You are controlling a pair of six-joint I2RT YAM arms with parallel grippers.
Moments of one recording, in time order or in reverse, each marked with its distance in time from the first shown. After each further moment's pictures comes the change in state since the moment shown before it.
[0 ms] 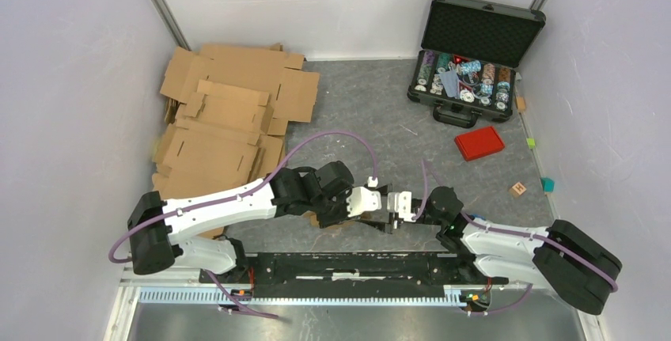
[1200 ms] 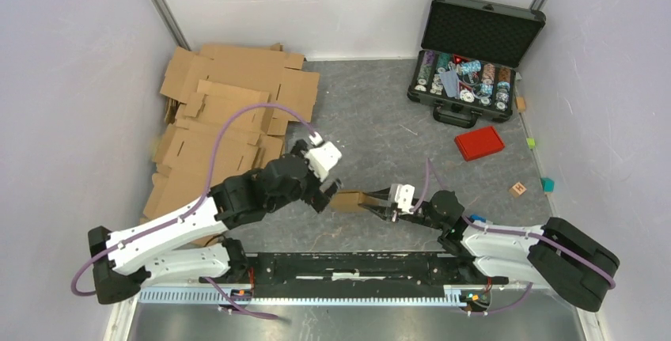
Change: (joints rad) left arm 0.043 -0.343 -0.087 0.173 -0.389 -0.270; right arm 0.000 0.034 -0.026 0.054 0.166 0.075
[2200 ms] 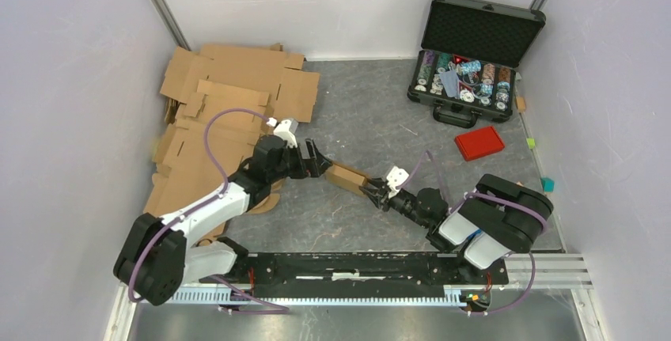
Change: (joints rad) left arm 0.594 0.204 -0.388 0.647 0.424 -0.616; right arm 0.000 0.499 0.006 0.438 0.366 0.153
